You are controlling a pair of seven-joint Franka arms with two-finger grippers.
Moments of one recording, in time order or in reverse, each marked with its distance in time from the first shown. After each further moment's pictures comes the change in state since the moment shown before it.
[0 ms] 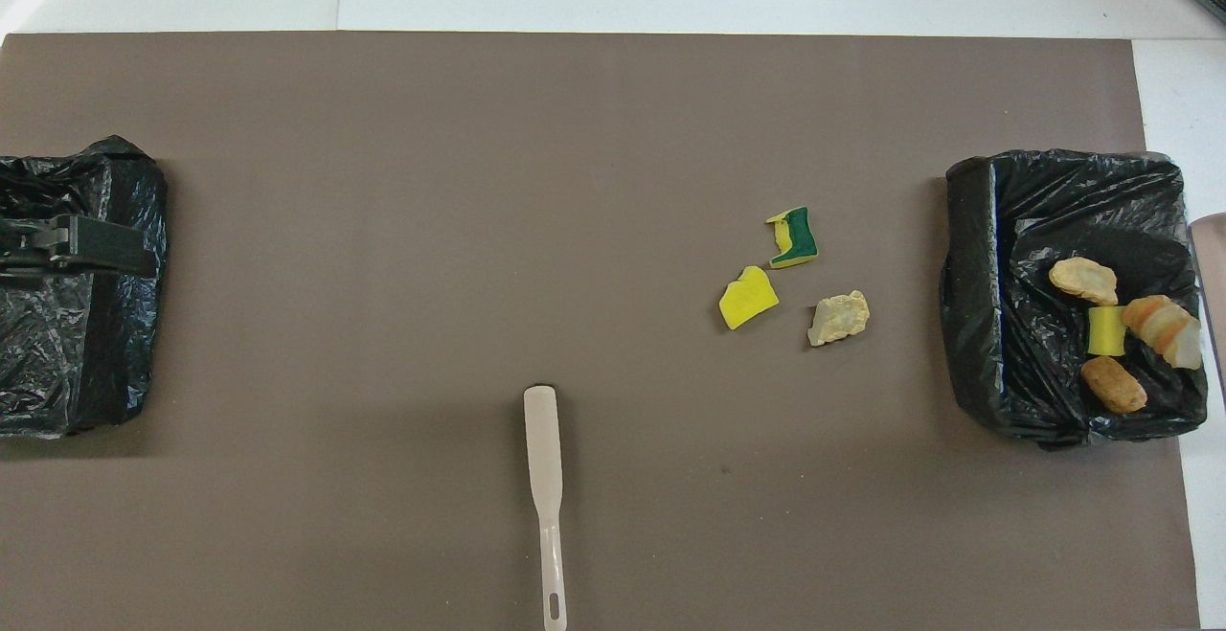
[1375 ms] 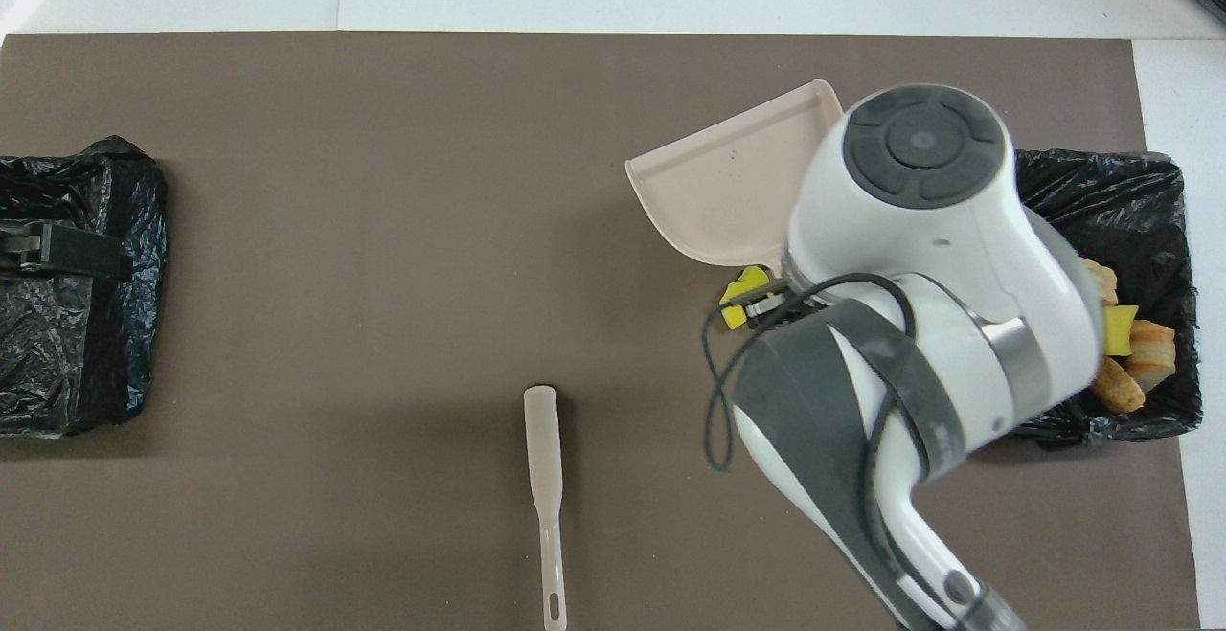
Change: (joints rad) left arm 0.011 0.001 0.013 0.007 0.008 -0.003 0.101; right arm 0.563 0.283 0.211 0.267 0.866 -0.285 1.876
